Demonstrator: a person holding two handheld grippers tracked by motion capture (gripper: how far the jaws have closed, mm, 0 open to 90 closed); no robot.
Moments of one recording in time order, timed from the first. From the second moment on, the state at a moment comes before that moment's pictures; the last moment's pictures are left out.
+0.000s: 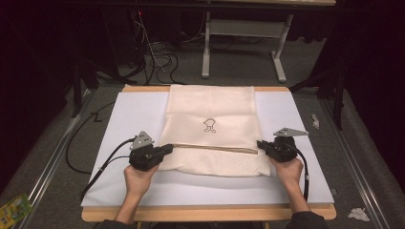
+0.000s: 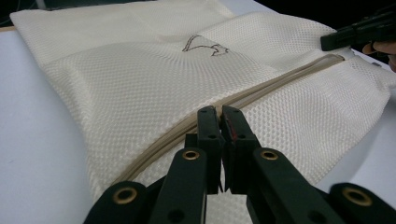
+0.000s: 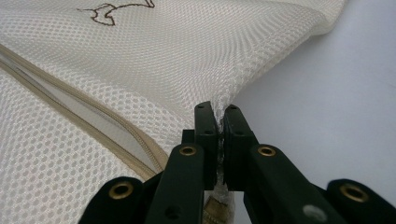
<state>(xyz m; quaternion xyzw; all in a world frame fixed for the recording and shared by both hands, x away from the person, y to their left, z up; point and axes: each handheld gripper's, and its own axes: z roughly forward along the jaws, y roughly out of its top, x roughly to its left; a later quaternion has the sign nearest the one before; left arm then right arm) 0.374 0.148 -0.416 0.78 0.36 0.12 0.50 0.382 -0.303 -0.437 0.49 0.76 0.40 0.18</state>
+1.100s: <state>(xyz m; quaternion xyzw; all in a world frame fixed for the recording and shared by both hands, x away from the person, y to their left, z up) 0.373 0.169 -0.421 0.77 0.38 0.13 0.49 0.385 -0.305 -0.433 0.49 0.76 0.40 0.18</state>
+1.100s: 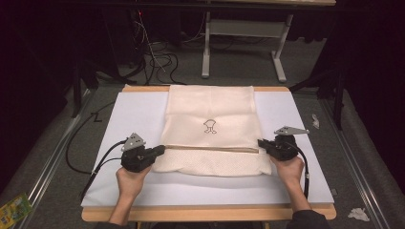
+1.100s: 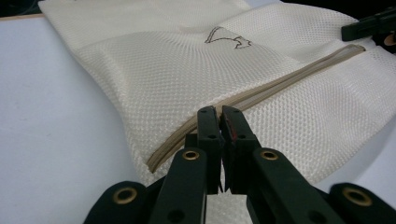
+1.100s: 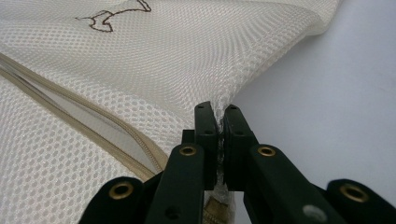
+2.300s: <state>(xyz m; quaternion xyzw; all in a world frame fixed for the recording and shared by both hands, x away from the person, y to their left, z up) 0.372 0.204 -0.431 0.77 0.41 0.14 0.47 0.388 -0.302 -0.422 0.48 0.77 0.37 0.19</state>
